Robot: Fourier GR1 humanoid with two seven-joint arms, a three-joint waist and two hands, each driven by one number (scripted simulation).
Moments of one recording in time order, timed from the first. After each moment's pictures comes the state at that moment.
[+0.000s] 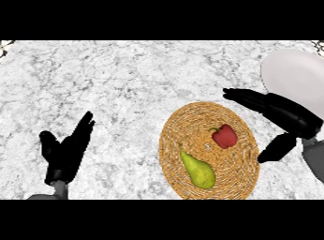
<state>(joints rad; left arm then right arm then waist) 0.01 0.13 -0.09 -1.47 0.13 0.07 0.21 -0.39 -0.59 0.30 -1.42 0.40 0.37 -0.36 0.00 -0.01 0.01</state>
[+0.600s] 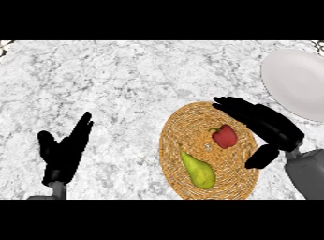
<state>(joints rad) 0.02 0.12 -0.07 -1.49 0.11 0.05 0.23 -0.31 -0.48 0.31 -1.48 0.60 0.31 -0.29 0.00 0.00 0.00</state>
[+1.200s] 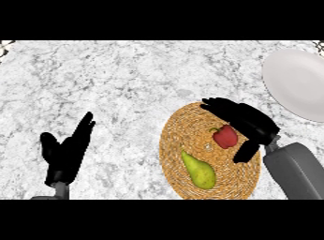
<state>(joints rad) 0.02 0.10 -0.07 -1.49 0.09 0.05 0.22 -0.37 -0.36 0.32 -1.31 0.77 0.28 -0.32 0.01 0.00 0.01</state>
